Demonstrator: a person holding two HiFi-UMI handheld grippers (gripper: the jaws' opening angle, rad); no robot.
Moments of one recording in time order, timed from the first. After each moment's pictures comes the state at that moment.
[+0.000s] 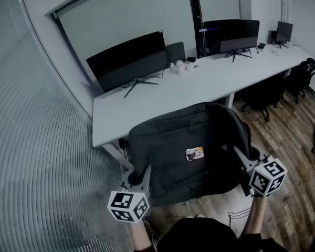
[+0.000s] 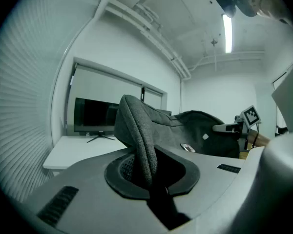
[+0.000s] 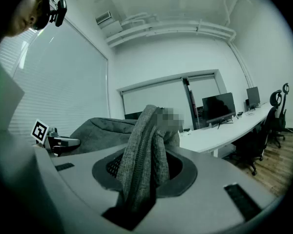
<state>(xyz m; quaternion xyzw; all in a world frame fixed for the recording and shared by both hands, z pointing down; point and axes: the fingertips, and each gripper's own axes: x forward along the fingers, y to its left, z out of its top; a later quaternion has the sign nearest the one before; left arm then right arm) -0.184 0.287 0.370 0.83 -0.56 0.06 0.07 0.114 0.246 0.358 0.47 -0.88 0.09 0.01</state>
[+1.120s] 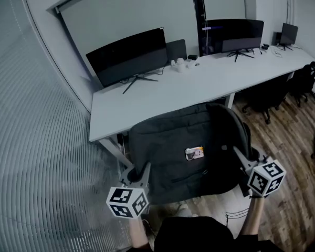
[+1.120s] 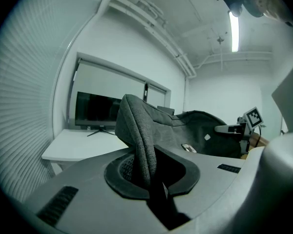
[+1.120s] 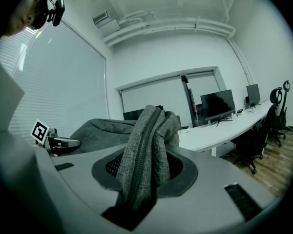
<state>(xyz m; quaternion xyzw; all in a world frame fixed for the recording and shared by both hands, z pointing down) -0.154 0.280 0.388 0.81 -0.57 0.07 0.10 0.145 0.235 0.373 0.47 -0.88 0.10 0.01</state>
